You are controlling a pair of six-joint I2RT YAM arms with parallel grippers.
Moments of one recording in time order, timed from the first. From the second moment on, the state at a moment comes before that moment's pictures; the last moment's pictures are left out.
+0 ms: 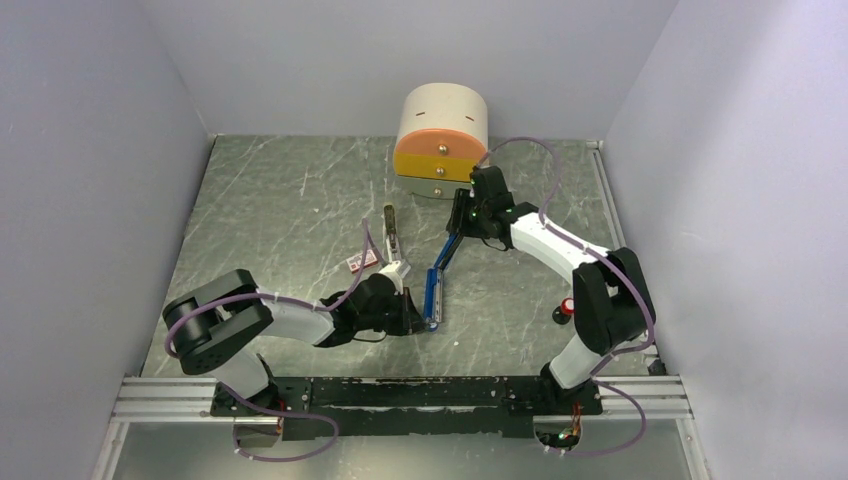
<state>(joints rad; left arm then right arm) -1.02 1.58 0.47 0.51 0.09 -0.92 0.44 1.63 1.09 -0.27 -0.01 0.49</state>
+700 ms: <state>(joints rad) -1.02 1.58 0.46 0.53 0.09 -0.98 0.45 1.59 0.88 -0.16 -0.17 0.54</state>
